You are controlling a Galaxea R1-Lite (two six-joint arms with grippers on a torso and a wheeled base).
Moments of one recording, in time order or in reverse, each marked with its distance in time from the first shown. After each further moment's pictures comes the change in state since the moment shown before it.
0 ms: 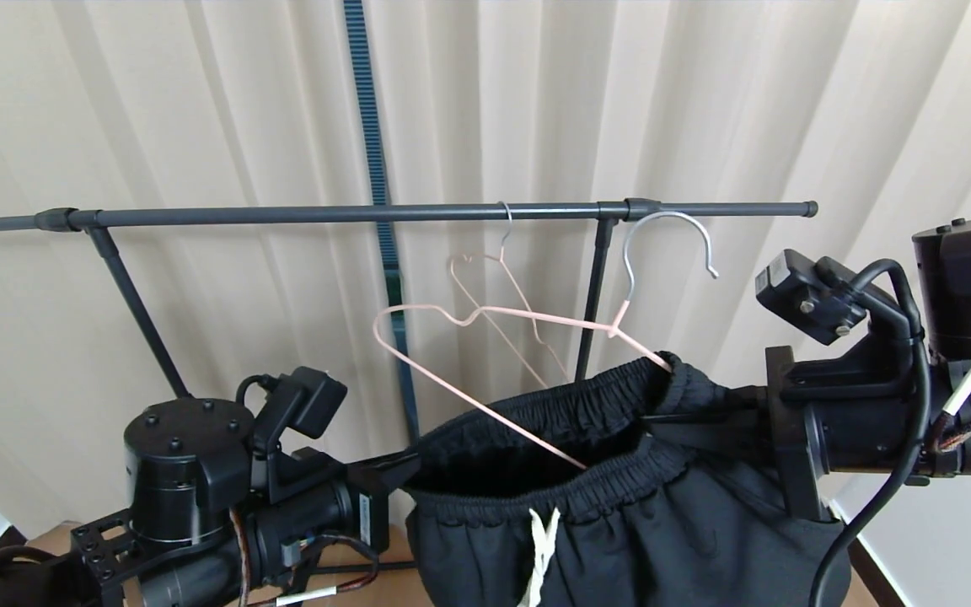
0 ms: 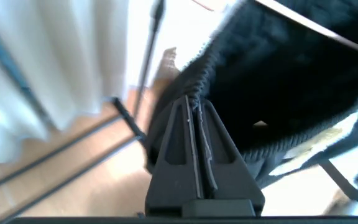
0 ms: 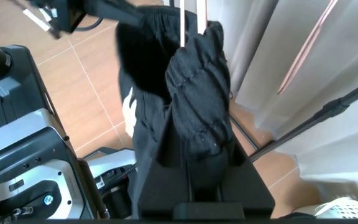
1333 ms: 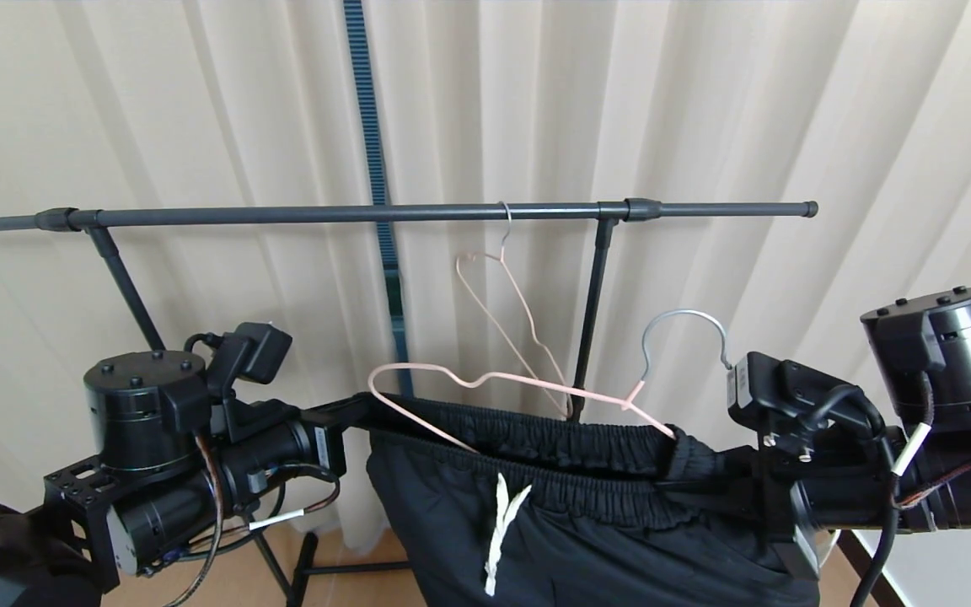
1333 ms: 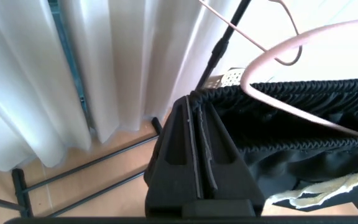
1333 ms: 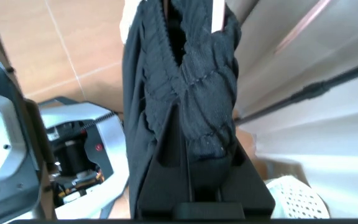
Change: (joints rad) left arm 0.206 0.015 -0.064 -0.004 -0.008 0.044; right arm -0.036 0.037 0.135 0.010 -0.064 -0.334
